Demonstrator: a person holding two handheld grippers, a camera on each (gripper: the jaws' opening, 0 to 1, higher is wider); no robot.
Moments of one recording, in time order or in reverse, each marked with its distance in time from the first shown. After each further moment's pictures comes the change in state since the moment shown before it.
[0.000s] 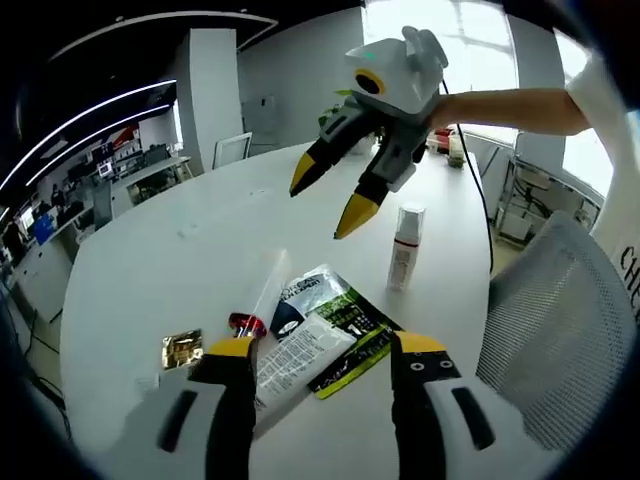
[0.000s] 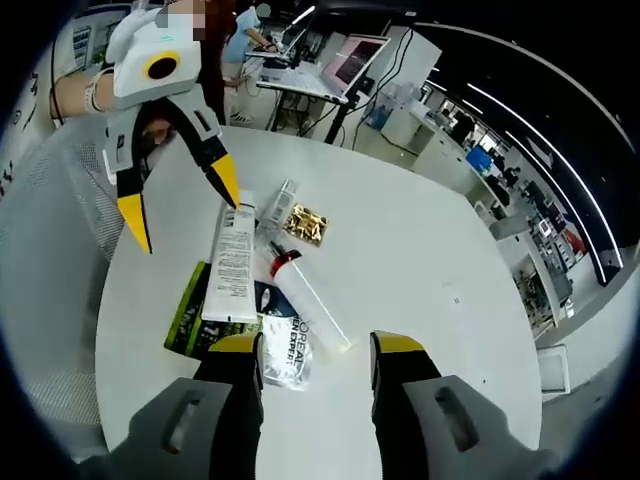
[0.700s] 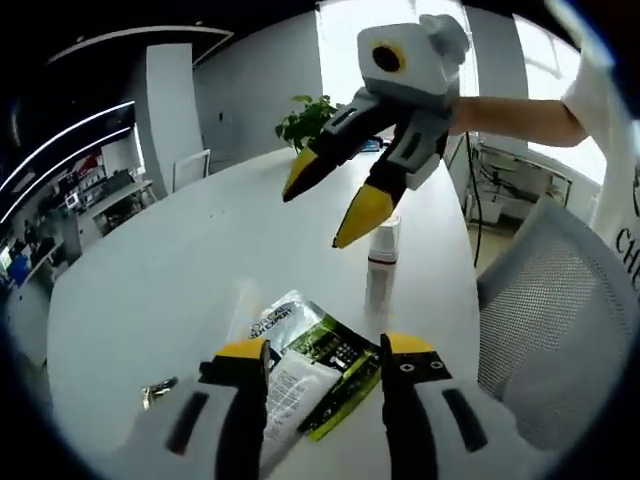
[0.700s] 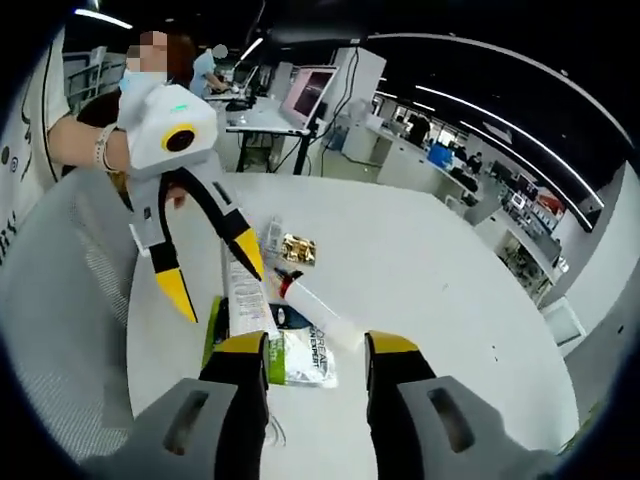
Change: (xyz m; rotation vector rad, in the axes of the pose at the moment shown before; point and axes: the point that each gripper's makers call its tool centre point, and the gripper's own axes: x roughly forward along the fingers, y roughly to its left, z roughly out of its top) left arm 0.026 -0.015 0.018 0.141 -0.014 -0.119; right arm -0.037 0.017 0.004 0.215 -0.127 -0.105
